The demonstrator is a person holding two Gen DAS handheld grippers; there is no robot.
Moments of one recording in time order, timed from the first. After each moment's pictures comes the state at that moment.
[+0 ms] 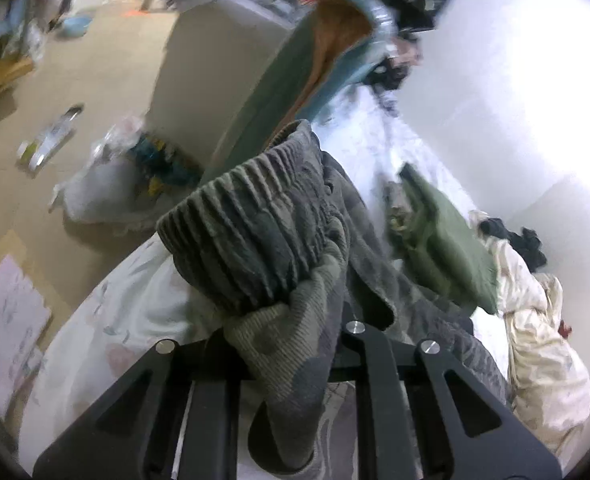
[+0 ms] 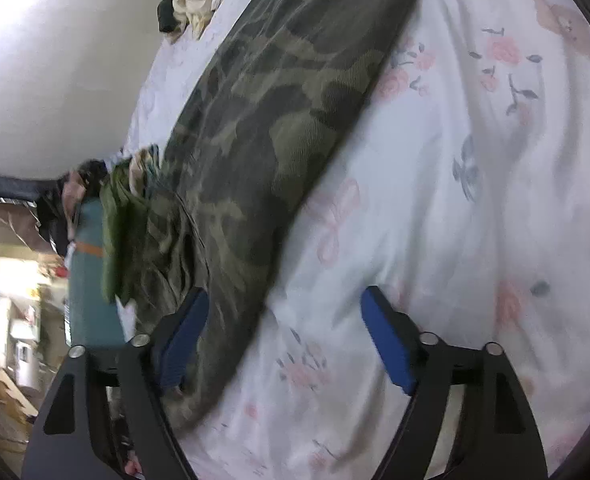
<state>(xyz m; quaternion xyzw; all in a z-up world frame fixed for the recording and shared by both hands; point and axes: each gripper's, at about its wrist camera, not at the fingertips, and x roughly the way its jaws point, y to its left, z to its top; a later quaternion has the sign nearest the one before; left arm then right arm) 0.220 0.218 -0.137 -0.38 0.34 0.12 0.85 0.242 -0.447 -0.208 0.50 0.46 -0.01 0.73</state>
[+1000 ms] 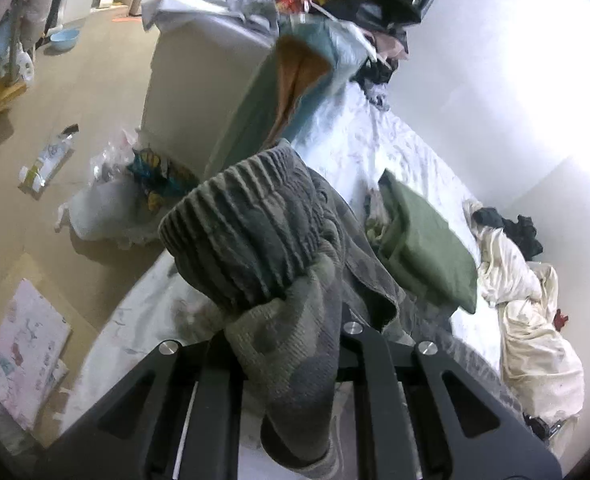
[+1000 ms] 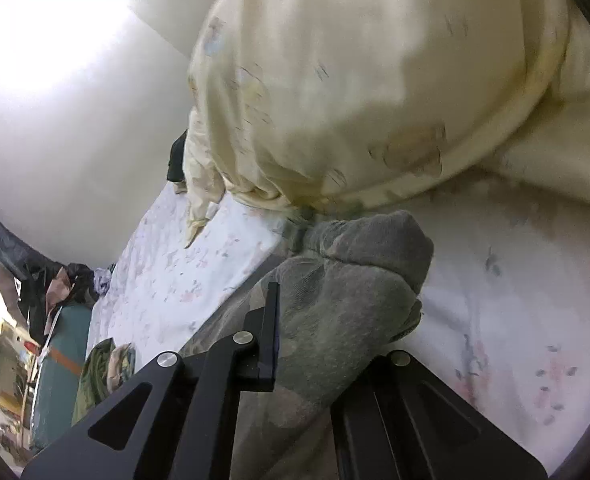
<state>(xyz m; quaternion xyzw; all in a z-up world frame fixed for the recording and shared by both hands) 0.219 0.226 -0.058 -0.35 0.35 0.10 0.86 0.329 -0.678 -0.114 0.38 0.29 -0.11 0.87</state>
